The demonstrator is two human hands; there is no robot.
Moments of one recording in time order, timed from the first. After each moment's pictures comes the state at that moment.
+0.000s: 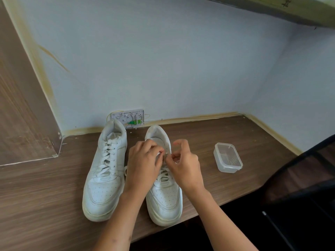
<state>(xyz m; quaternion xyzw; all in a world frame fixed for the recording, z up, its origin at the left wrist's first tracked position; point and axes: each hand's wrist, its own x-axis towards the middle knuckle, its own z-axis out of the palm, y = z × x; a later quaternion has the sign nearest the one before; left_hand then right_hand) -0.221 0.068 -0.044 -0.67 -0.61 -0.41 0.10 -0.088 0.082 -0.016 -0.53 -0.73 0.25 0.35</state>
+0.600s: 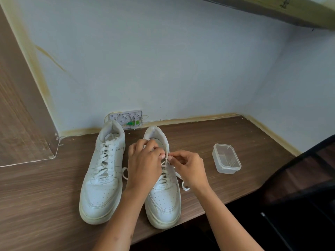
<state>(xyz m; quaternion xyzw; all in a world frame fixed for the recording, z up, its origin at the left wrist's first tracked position) -0.215 0.076 -0.043 -0.66 -0.64 -0.37 0.15 -0.070 0.099 -0.029 -0.51 -0.68 0.37 0.39</state>
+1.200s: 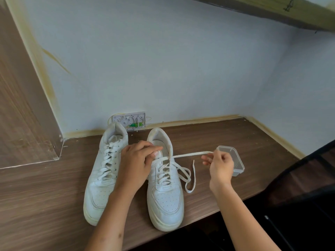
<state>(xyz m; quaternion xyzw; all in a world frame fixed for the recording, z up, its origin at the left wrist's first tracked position) -0.254 0.077 -0.050 -0.67 -0.60 -0.45 -0.02 -0.037 0.117 -0.020 -0.61 -0.31 0.42 0.59</state>
